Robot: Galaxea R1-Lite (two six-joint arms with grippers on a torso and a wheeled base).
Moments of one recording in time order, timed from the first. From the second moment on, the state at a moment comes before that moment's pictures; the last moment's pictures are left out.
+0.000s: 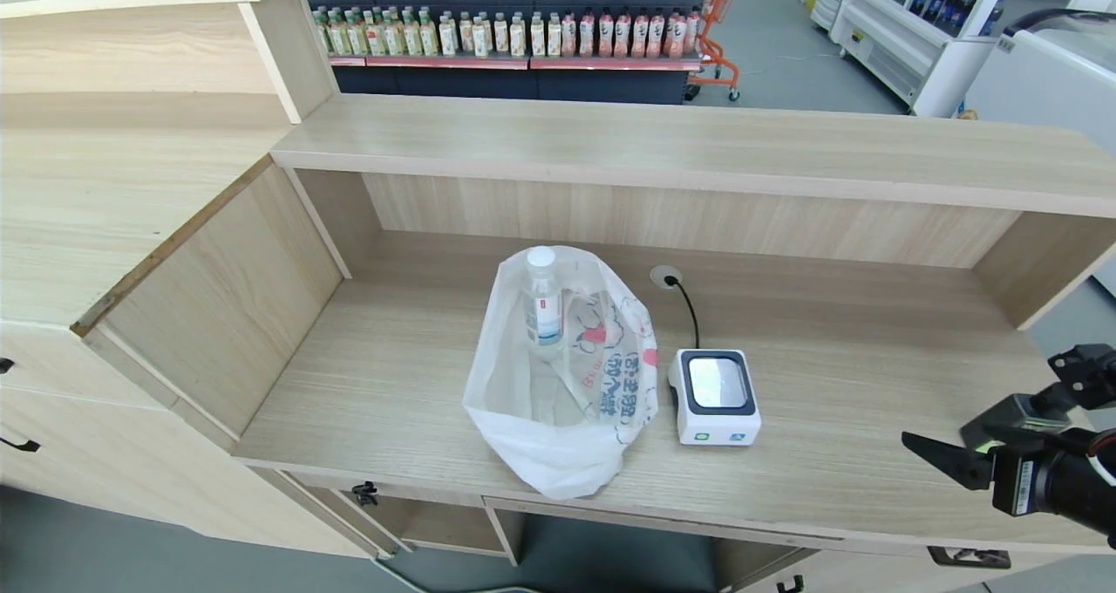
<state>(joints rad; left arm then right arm) 0.00 0.00 0.00 0.00 -0.02 0.00 -0.21 1.39 -0.23 -0.73 0.36 -0.12</state>
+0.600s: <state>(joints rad) 0.00 0.01 0.00 0.00 -0.02 0.00 -0.22 1.42 -0.23 -0.73 0.36 -0.12</state>
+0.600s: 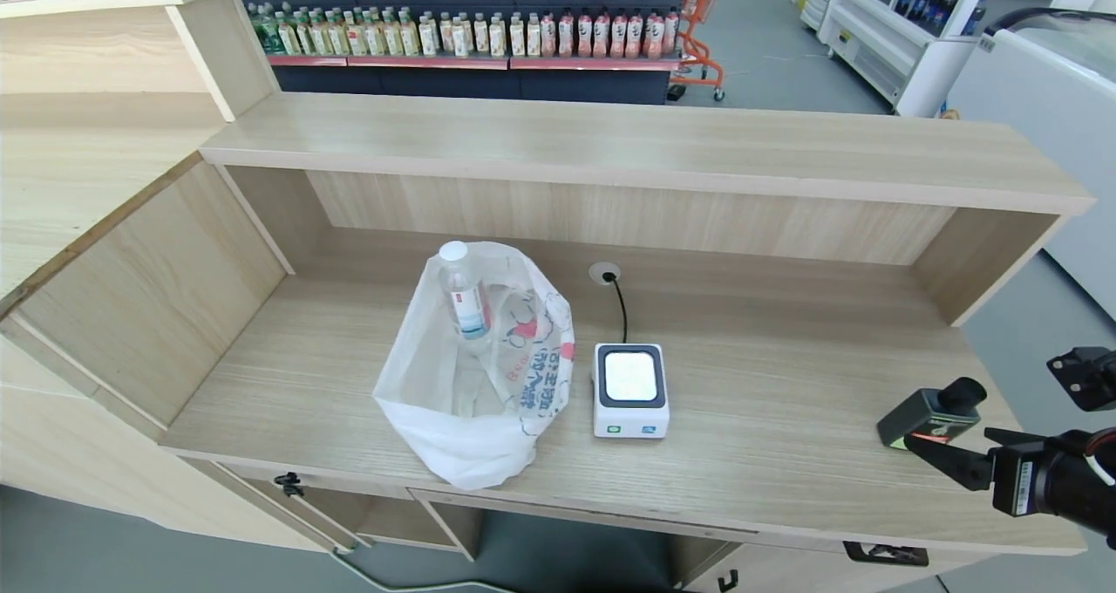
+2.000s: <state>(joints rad) 0.00 0.00 0.00 0.00 -0.02 0.00 0.00 1.47 -0.17 -0.73 0.37 -0.27</state>
